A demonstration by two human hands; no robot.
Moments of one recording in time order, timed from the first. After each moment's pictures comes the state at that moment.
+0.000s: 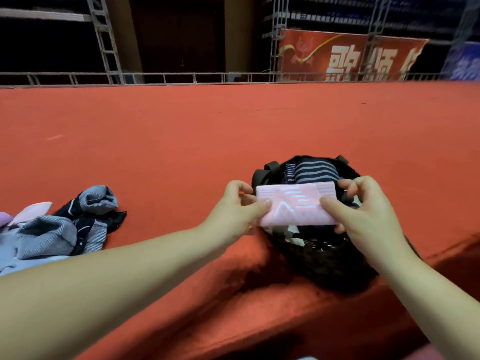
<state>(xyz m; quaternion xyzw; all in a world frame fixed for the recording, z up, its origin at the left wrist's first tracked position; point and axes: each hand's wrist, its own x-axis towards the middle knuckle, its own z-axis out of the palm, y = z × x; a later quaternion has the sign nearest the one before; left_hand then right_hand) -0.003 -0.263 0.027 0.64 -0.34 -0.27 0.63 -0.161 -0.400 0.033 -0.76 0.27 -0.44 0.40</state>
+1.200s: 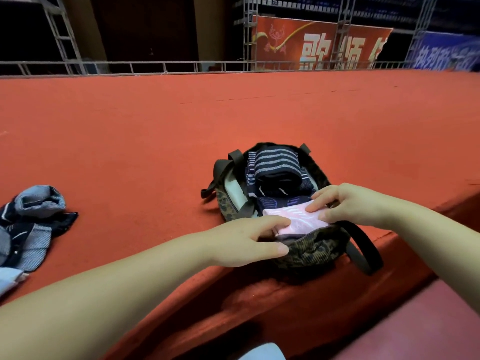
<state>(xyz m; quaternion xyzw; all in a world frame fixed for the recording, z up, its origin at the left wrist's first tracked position) -0.043 -0.308 0.004 0.69 -0.63 -0.29 0.21 -0.209 -0.500 0.035 -0.91 0.27 -0.01 0.32</state>
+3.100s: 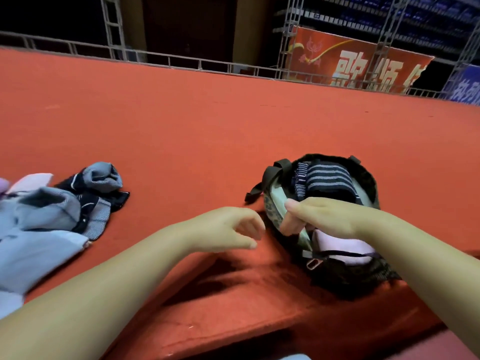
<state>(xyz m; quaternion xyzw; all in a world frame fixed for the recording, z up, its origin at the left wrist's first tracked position) 0.037 -0.243 -0.009 0.71 -0.60 -0.24 0.28 -0.117 -0.400 0.061 -0.94 0.15 0.10 0.29</state>
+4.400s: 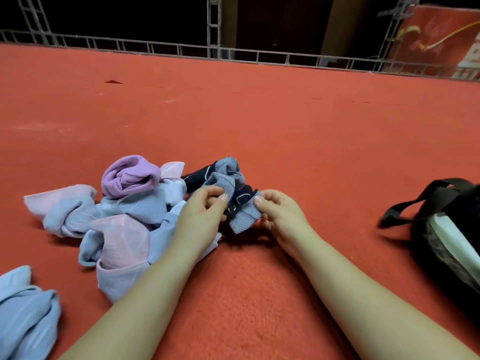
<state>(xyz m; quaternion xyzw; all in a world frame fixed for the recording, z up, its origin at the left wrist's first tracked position) 0.171 -0.058 -0.047 0.72 -0.13 0.02 0.68 0.147 -0.218 -0.063 -0.65 0.07 -0.08 0.76</state>
